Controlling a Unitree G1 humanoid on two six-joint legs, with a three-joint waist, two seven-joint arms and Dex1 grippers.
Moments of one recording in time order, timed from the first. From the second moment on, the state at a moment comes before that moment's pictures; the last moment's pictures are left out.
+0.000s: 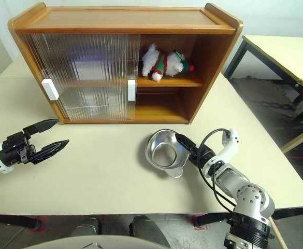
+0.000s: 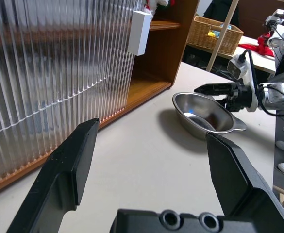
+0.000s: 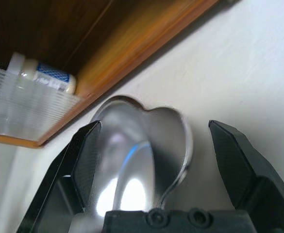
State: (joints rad) left arm 0.02 0.69 0.30 -0.32 -0.73 0.38 -0.98; right arm -0.11 -0.35 -0.56 -0.02 1.06 1.01 0.23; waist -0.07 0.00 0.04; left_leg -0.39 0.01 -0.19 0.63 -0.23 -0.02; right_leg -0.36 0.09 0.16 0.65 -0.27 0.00
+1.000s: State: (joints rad) left arm -0.08 0.72 0.28 -0.30 -0.73 0.40 -0.96; right arm -0.17 -0.21 -0.67 0.01 1.35 0.87 0.07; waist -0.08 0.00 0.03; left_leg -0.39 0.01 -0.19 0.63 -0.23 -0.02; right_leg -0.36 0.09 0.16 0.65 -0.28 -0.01
